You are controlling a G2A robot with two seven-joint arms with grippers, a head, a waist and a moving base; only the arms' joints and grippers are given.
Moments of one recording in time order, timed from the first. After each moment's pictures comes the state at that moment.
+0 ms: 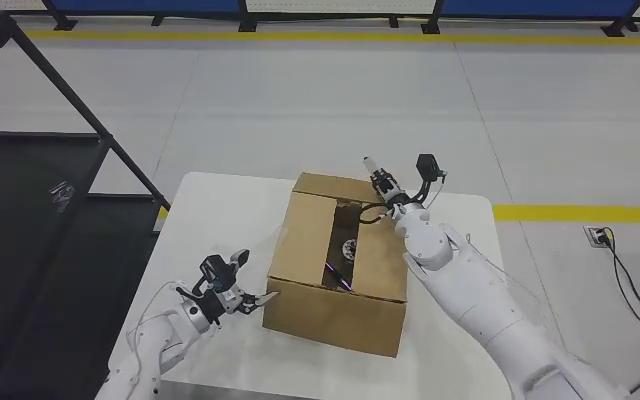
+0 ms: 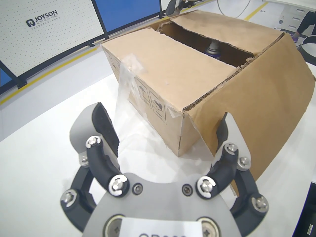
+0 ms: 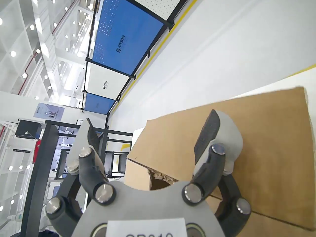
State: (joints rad) left arm 1.14 -1.11 -1.37 -1.36 1.49 -0.70 0.32; right arm -0.36 -1.36 0.69 -0.75 0.23 -0.09 -0.10
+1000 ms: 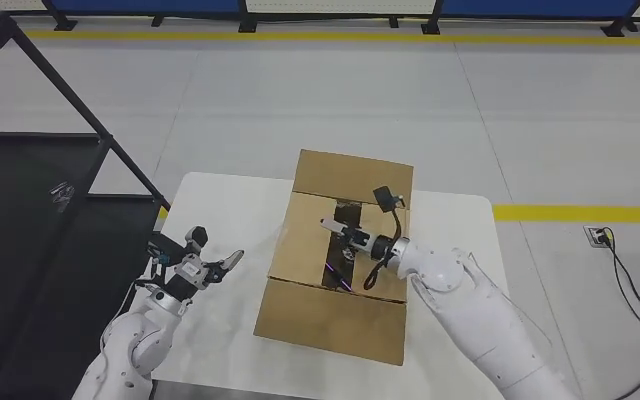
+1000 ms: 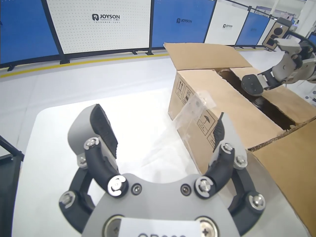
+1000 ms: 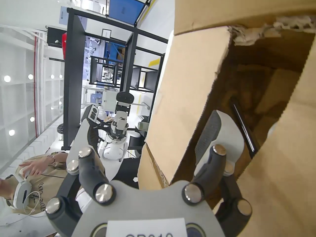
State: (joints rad) left arm 1.15 -1.11 -1.47 -1.37 1.14 -0.55 0.23; right arm -0.65 -1.27 0.91 -1.18 0.11 -0.12 0.57
